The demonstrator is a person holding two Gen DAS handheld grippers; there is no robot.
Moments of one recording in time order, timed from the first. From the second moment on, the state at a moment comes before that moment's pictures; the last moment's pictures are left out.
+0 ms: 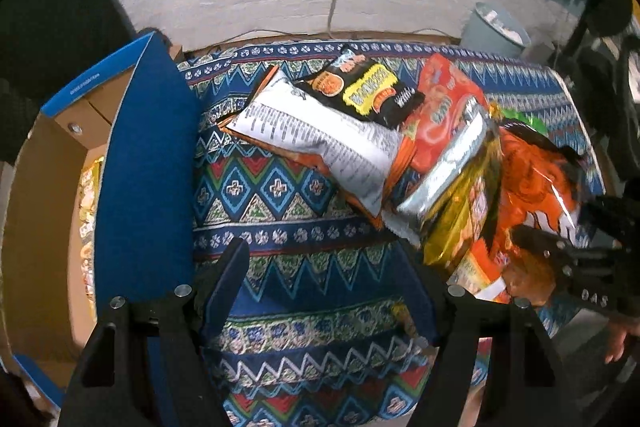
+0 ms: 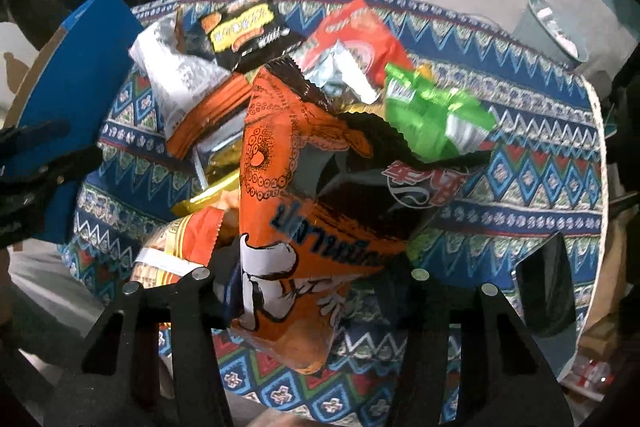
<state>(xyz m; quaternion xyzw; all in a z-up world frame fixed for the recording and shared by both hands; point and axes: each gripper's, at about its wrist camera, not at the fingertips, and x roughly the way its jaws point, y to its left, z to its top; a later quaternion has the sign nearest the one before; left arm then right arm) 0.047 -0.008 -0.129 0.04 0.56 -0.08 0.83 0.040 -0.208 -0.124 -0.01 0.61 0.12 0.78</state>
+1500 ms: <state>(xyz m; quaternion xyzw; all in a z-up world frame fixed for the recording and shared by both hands) 0.154 -0.032 -0.175 -0.04 0.59 -0.03 0.81 0.111 -0.248 -0.104 0.00 0.56 0.13 0.82</state>
